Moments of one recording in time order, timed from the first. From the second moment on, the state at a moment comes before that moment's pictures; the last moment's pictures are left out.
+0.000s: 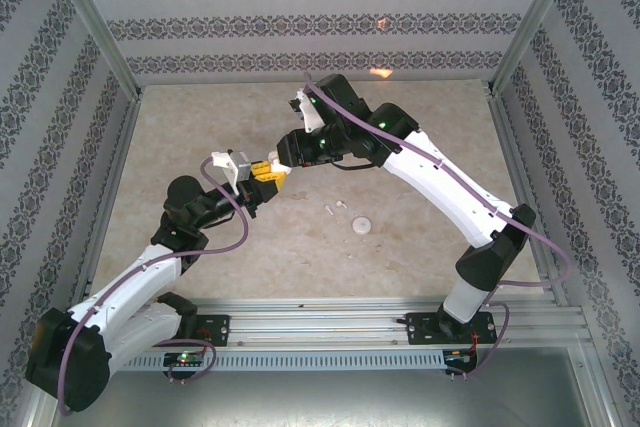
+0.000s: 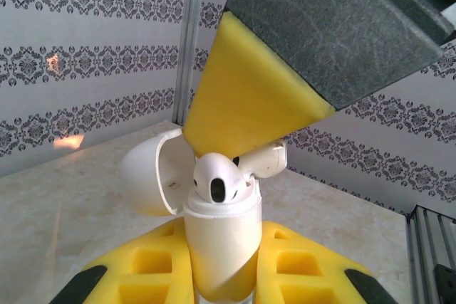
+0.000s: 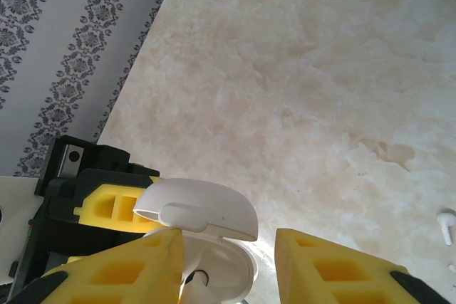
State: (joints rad) left arm -0.39 0.95 0.49 0.55 0.59 -0.19; right arm 0.79 1.70 1.91 -1.00 -0.28 0.53
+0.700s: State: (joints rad) left arm -0.39 0.93 0.49 0.50 0.57 -0.16; right arm 0.79 1.71 1.91 -1.00 -0.31 0.52
